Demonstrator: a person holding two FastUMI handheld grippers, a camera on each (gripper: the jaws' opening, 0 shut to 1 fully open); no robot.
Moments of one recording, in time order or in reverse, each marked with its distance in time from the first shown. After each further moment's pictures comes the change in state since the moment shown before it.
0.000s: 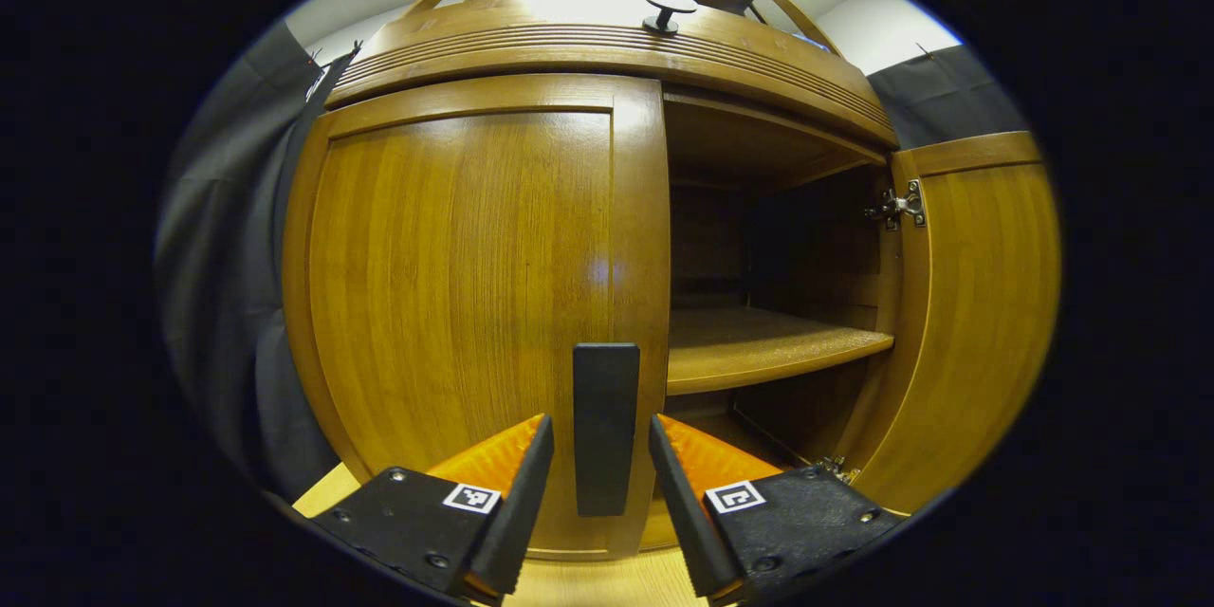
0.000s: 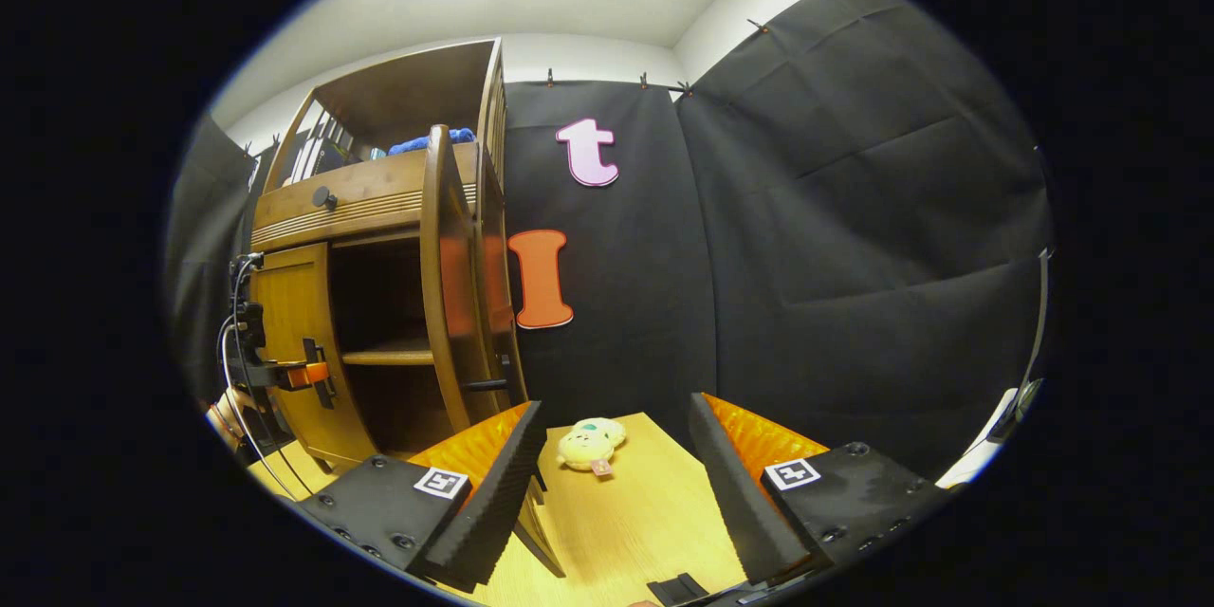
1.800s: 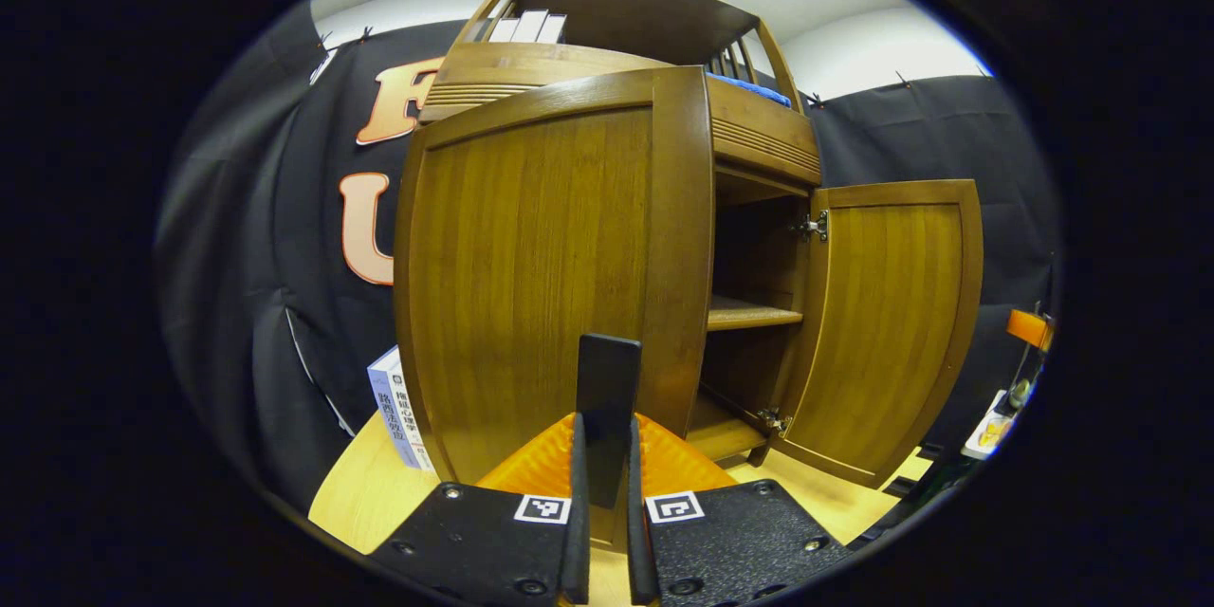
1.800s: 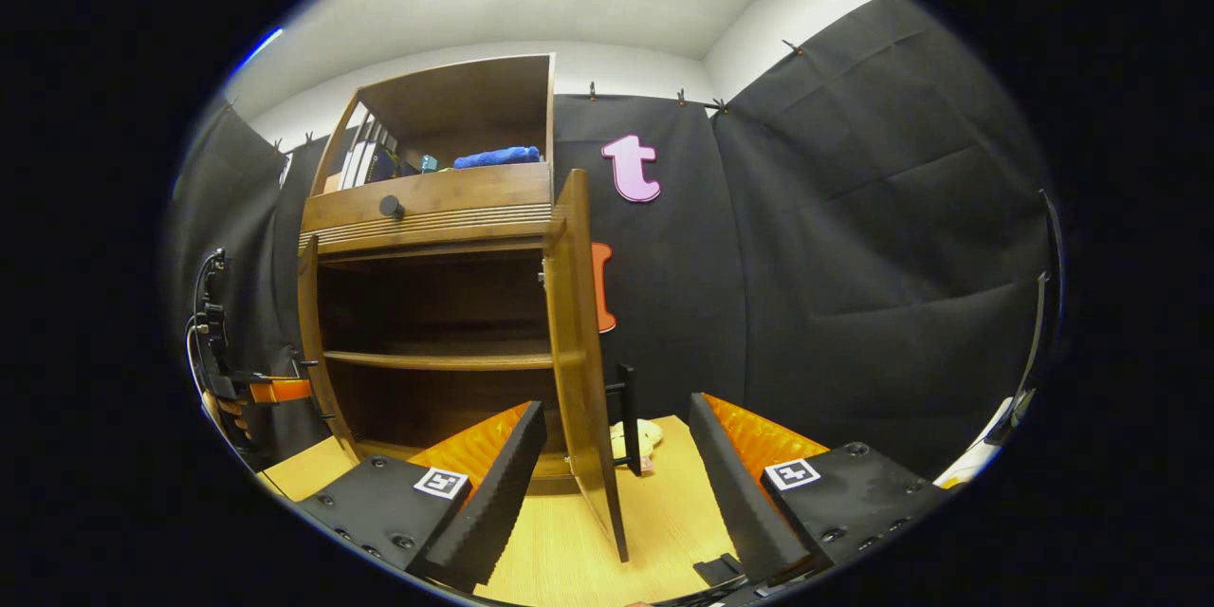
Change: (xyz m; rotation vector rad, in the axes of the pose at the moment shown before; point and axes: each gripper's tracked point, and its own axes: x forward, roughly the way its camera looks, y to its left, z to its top) left arm -0.147 0.053 0.001 -0.058 0.043 -0.152; right arm -0.067 0.087 0.009 -0.033 -0.017 0.074
